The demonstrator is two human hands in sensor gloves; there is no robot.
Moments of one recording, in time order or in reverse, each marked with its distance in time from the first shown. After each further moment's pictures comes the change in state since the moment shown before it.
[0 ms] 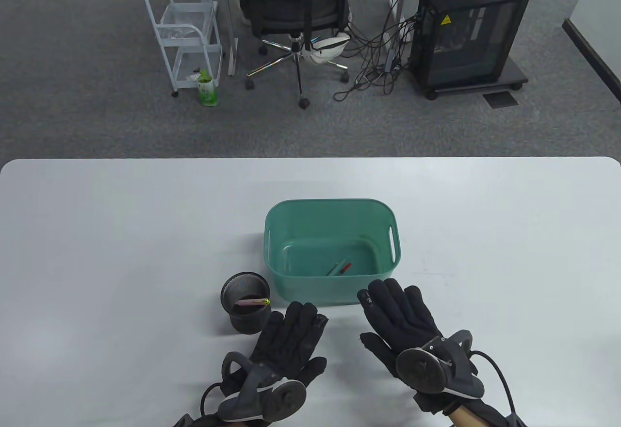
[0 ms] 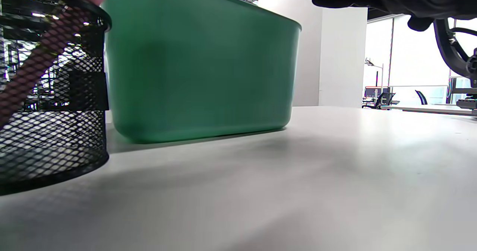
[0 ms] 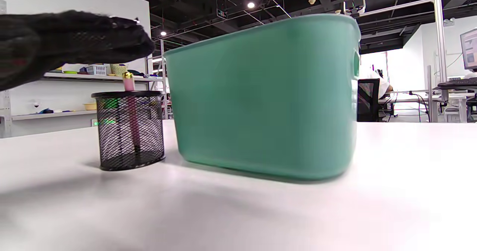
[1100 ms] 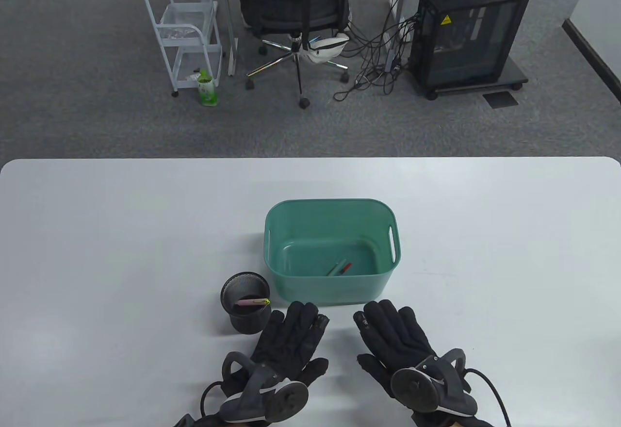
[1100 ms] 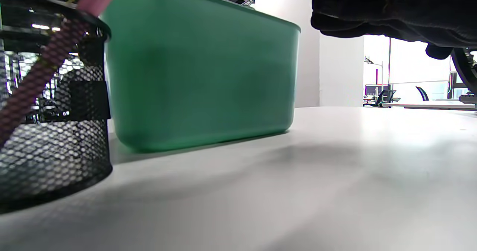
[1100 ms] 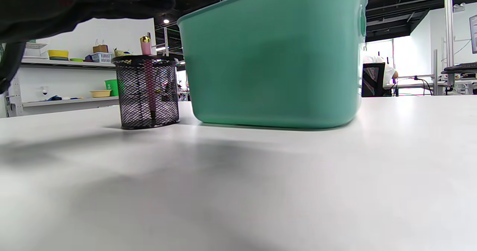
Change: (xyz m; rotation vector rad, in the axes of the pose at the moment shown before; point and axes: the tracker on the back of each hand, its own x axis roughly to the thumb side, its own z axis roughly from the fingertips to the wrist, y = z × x) left_hand 0.003 0.009 -0.002 0.022 -0.002 -0.050; right_hand 0.004 0.030 0.019 0.053 -0.015 0.006
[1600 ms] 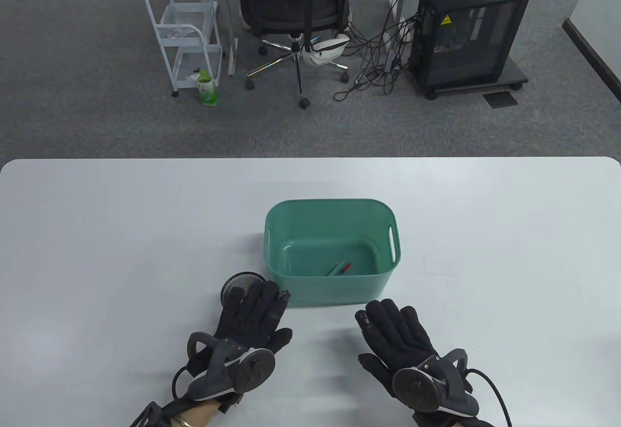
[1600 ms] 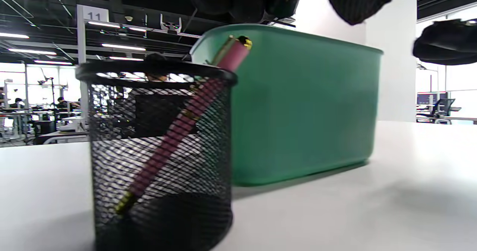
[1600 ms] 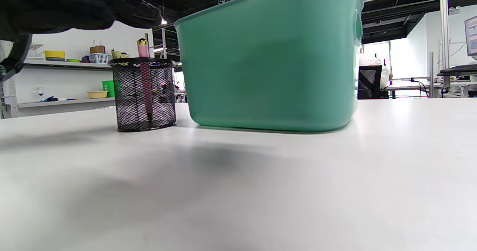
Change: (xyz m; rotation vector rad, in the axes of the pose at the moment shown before) left_hand -0.063 0.026 0.002 0.028 0.183 -0.026; right_hand -0.002 -0.001 0.001 -0.005 0.009 0.006
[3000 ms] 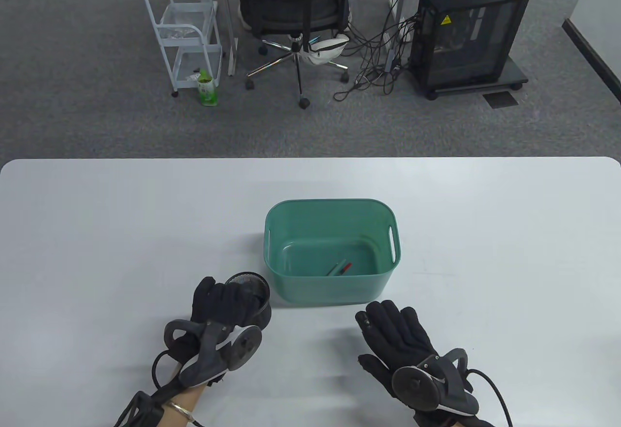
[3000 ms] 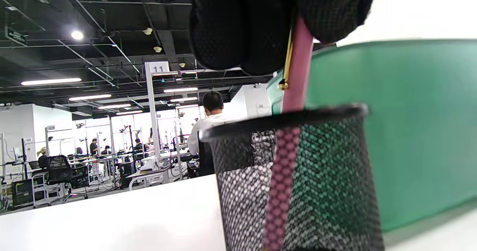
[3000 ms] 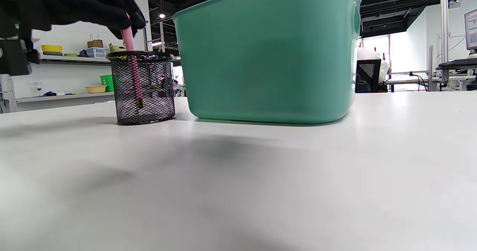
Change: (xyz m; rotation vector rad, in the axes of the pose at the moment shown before) left_hand -0.029 0.015 -0.007 0.112 0.184 -0.175; right_hand -0.001 0.000 0.000 0.027 0.006 0.000
